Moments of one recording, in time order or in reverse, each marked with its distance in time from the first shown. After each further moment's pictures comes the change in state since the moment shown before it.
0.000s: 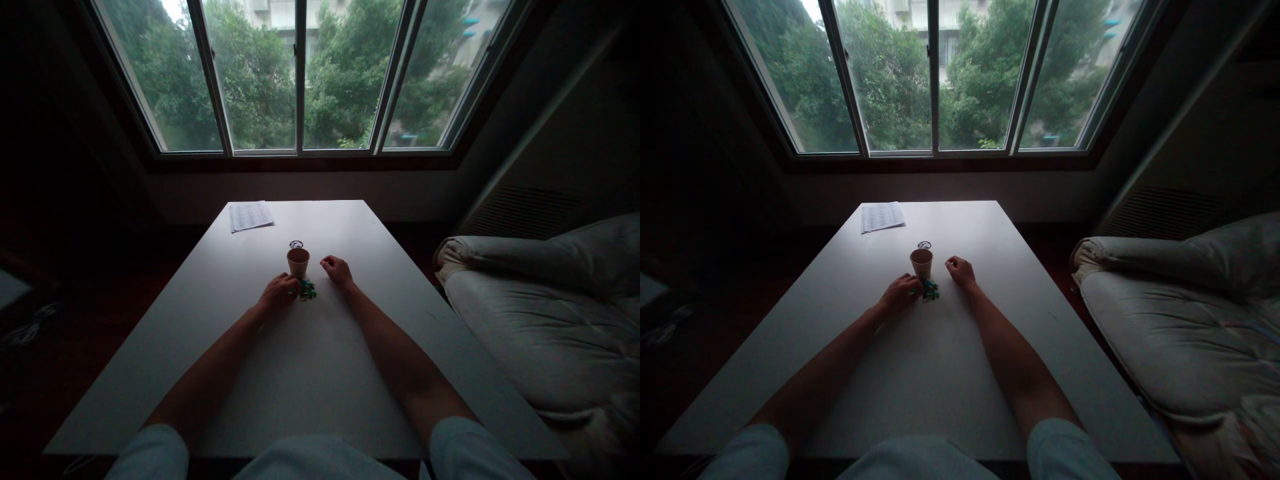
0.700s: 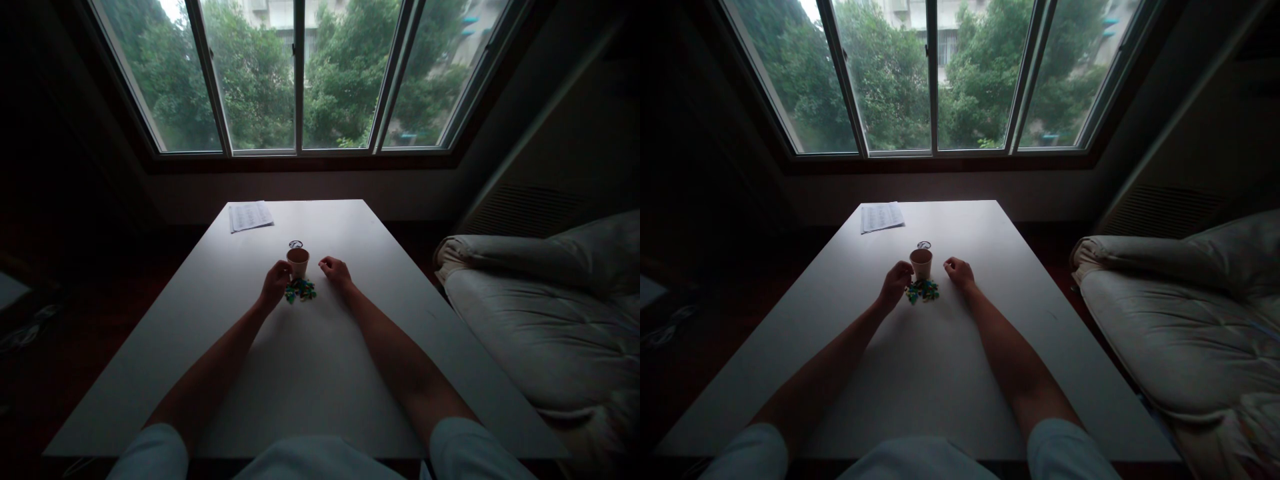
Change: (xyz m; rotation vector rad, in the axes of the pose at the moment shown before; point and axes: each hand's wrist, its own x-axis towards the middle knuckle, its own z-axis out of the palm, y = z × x) left_hand 0.016 0.004 0.004 -0.791 0.427 -0.355; right_hand -0.004 -0.002 0.003 -0.041 -0.021 -0.022
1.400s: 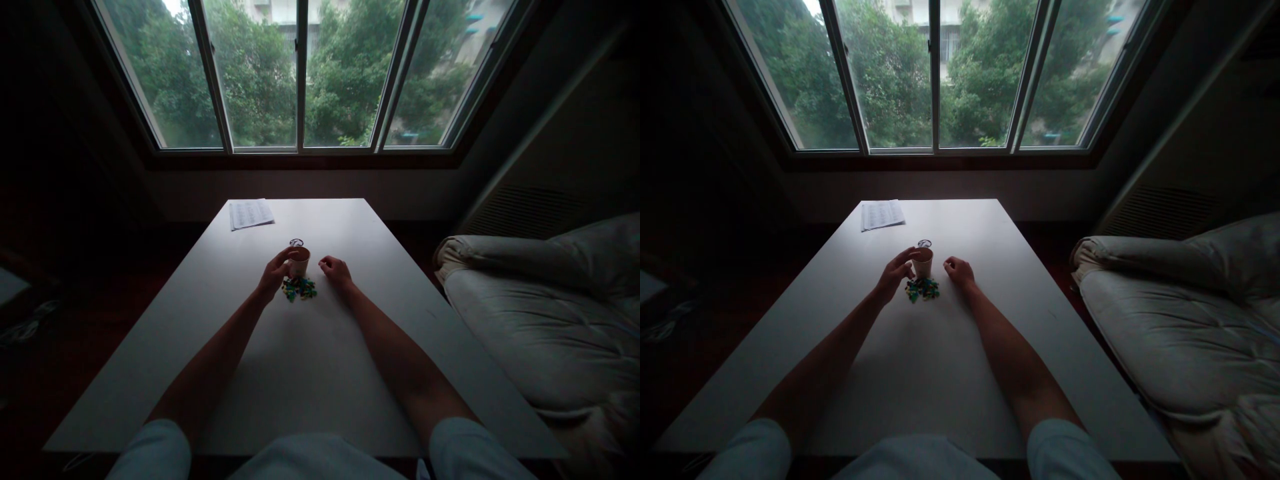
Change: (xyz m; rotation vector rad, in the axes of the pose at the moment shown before) left_hand 0.014 0.031 -0.003 -0.229 -0.108 -0.097; right_hand -0.003 0.002 0.000 -0.024 -0.008 -0.021
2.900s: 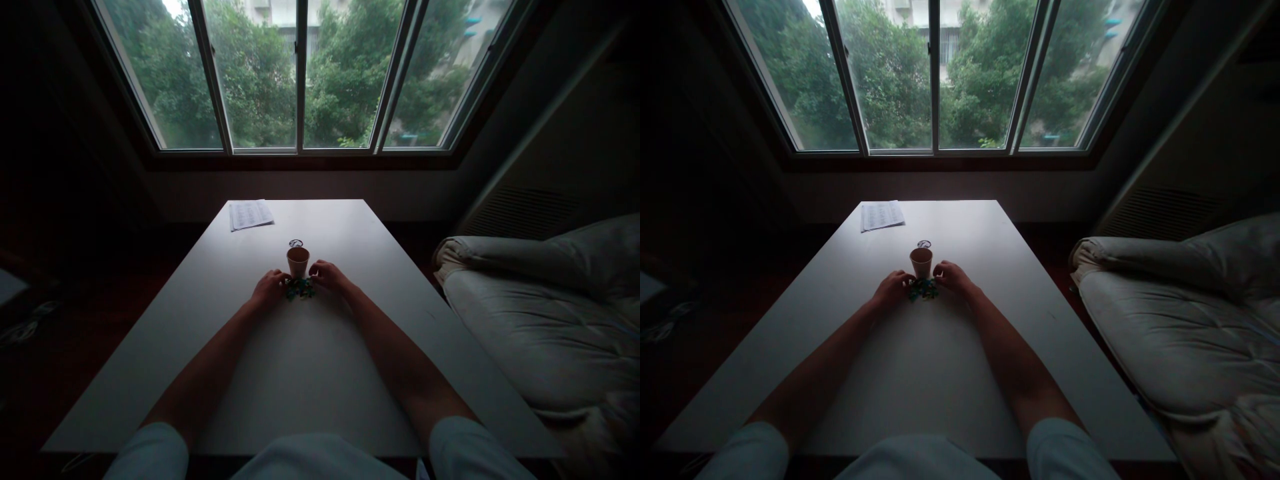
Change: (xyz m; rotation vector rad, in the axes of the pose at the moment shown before) left_hand -0.015 -0.053 -0.044 1.225 -0.156 0.116; right_hand -0.005 -0.011 0.000 0.040 -0.302 -0.377
